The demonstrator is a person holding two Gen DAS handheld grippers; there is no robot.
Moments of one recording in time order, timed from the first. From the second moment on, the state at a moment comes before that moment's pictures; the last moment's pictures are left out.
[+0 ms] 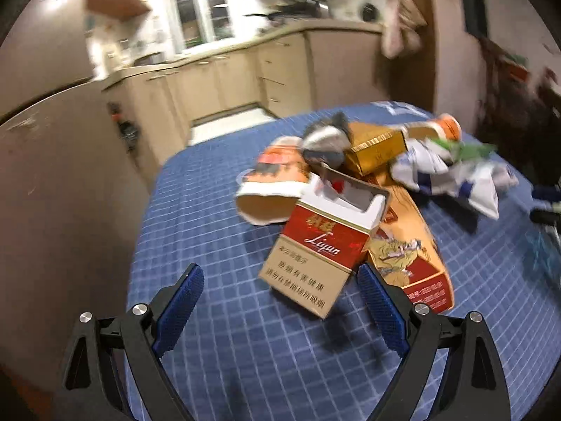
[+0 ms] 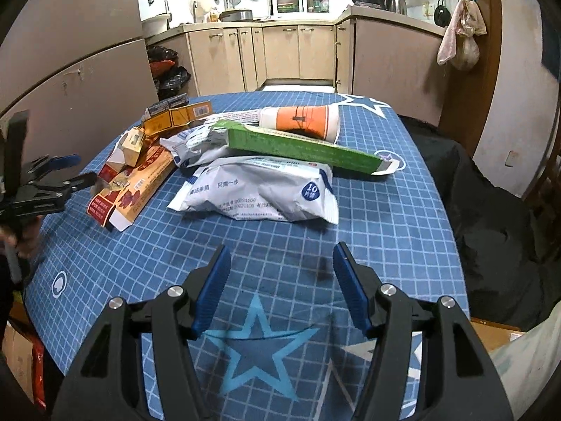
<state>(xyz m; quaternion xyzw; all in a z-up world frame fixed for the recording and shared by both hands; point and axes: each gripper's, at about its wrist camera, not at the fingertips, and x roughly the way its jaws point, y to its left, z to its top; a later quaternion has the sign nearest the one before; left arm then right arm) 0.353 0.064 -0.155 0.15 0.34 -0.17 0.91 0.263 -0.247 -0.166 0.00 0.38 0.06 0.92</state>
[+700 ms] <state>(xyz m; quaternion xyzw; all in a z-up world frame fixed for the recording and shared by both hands) 0.372 0.053 -0.174 0.16 0.35 -0.29 0.87 0.263 -0.240 -0.165 -0.01 0.39 0.07 0.92</state>
